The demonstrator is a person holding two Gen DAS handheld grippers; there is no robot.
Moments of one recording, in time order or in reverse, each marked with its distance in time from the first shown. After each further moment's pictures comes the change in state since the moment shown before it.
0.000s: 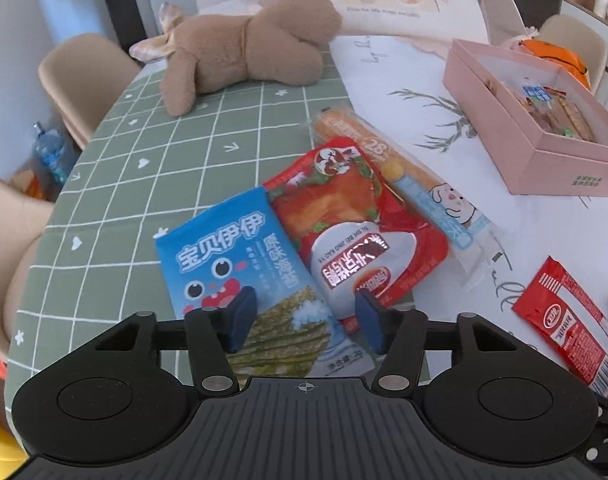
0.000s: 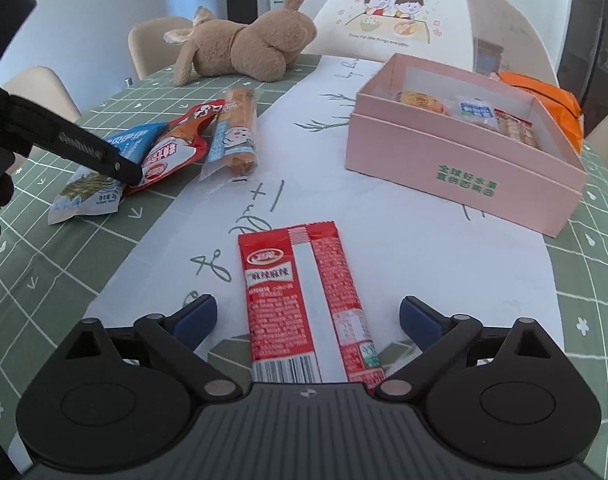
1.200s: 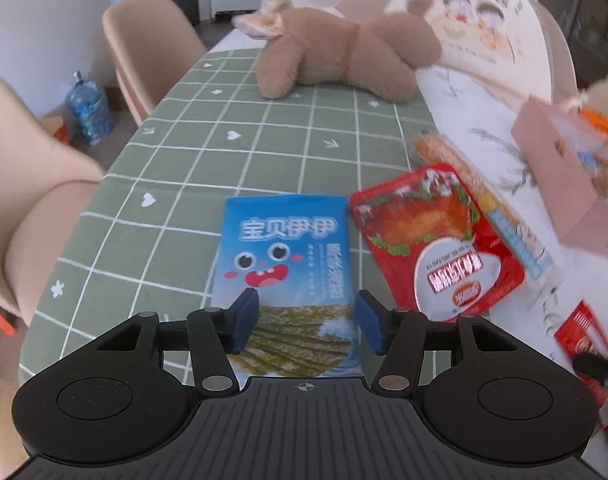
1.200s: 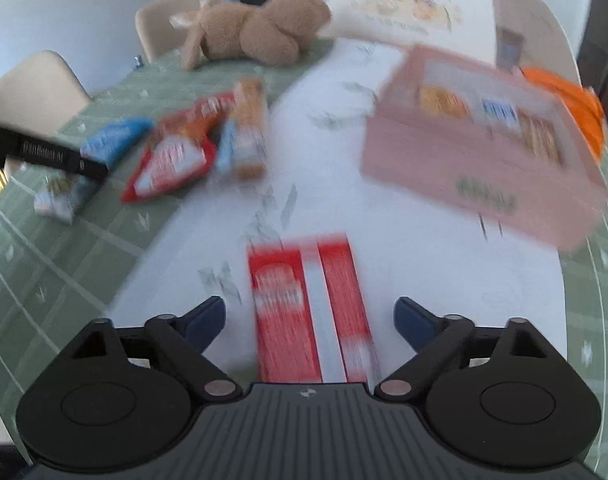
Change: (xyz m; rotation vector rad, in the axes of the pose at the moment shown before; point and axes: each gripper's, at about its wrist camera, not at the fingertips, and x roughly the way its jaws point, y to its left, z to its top) left arm -0.014 0.076 -0.012 -0.231 -0.031 0.006; right arm 0.010 0.010 0.051 -0.046 0.050 0.055
